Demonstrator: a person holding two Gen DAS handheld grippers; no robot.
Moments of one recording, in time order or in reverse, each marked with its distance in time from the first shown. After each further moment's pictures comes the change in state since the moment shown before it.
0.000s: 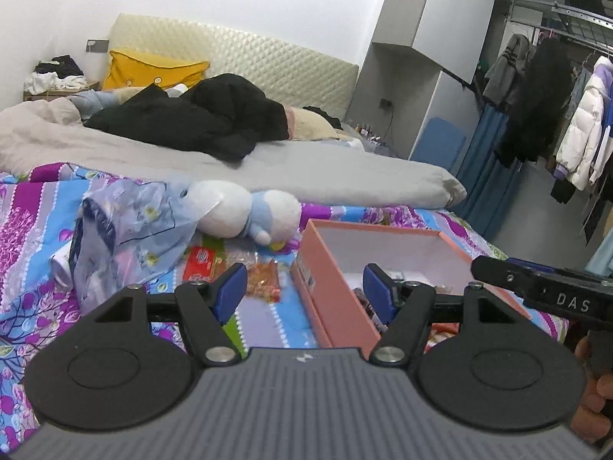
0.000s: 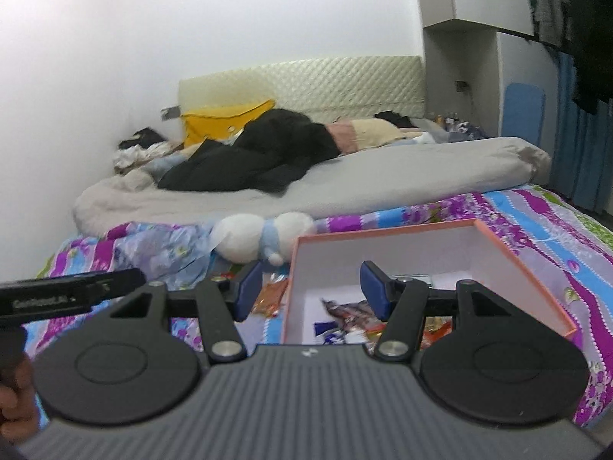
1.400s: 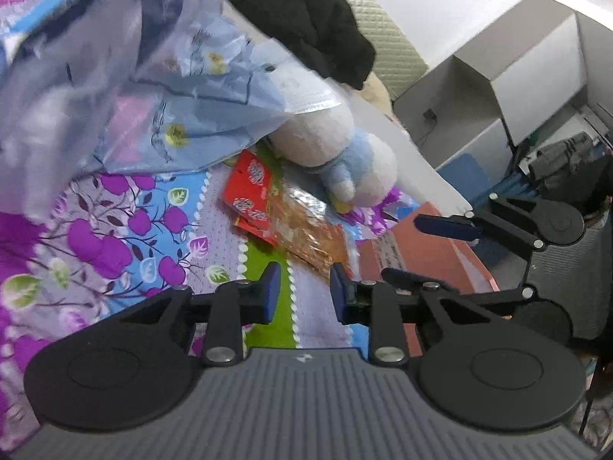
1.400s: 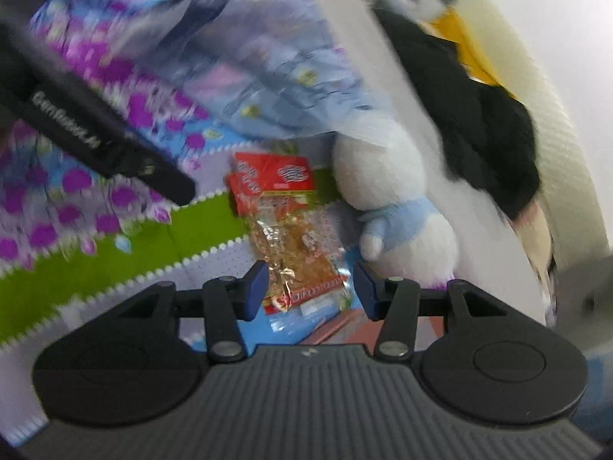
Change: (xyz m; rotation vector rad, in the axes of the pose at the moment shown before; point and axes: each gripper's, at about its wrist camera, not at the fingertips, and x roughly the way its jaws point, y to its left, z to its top) left arm 0.211 0.166 -0.071 -0.514 0.130 -0.102; right arm 0.247 0.122 -0.026 -1.214 0.348 0.295
